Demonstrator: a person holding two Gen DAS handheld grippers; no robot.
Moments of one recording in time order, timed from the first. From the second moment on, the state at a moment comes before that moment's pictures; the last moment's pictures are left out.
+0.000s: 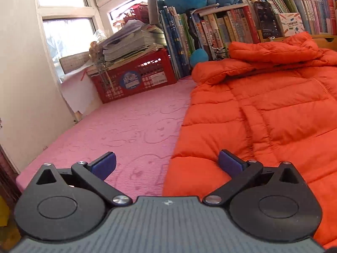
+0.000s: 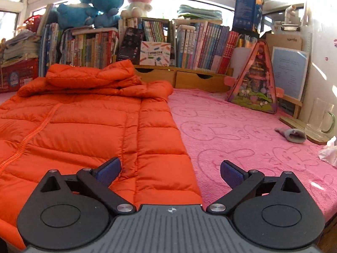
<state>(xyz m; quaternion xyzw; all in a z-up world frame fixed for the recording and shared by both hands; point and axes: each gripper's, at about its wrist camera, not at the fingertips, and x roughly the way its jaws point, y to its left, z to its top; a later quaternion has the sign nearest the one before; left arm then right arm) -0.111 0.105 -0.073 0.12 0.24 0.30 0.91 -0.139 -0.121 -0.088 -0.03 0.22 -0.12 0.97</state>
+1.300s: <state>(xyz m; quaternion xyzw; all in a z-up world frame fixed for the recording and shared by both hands) 0.001 0.109 -0.020 -0.03 0.34 0.11 0.93 -0.024 -0.108 -0.024 0.06 0.29 -0.01 0.96</state>
